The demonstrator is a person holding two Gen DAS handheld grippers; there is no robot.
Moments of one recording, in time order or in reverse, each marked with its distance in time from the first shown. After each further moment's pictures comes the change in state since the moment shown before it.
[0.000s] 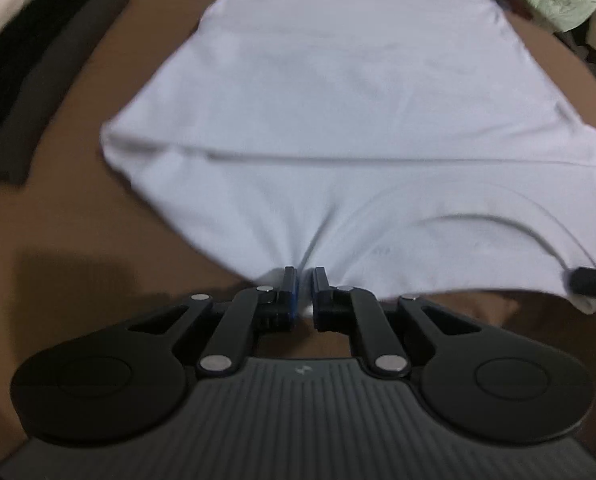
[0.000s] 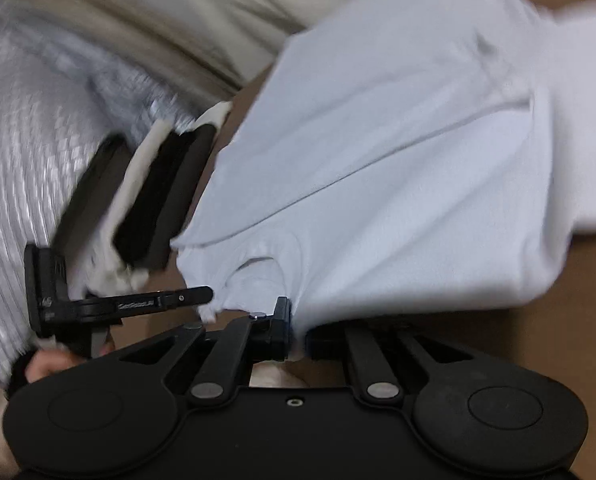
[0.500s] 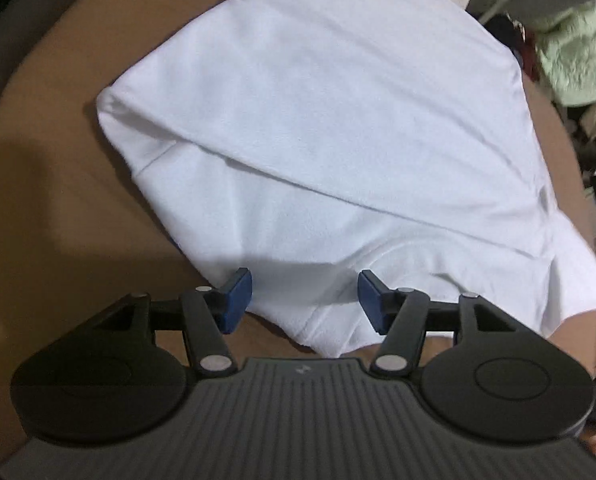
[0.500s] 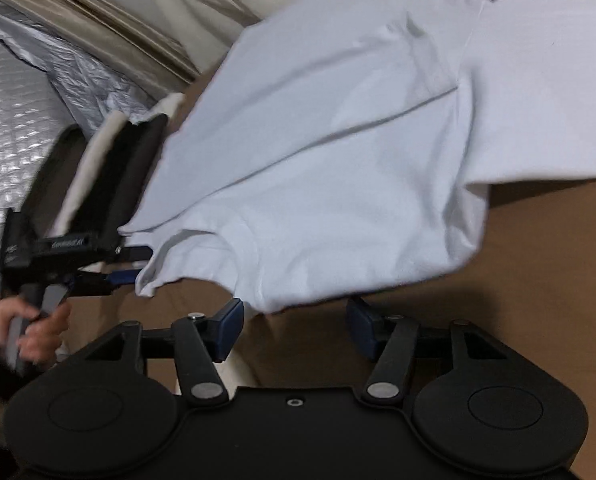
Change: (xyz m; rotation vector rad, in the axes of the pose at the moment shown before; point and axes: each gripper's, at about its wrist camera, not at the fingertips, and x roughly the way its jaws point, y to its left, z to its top) left arm -0.040 0.045 0.015 -0.255 0.087 -0.215; right arm 0.001 -0.024 -0.008 0.036 0.003 -0.122
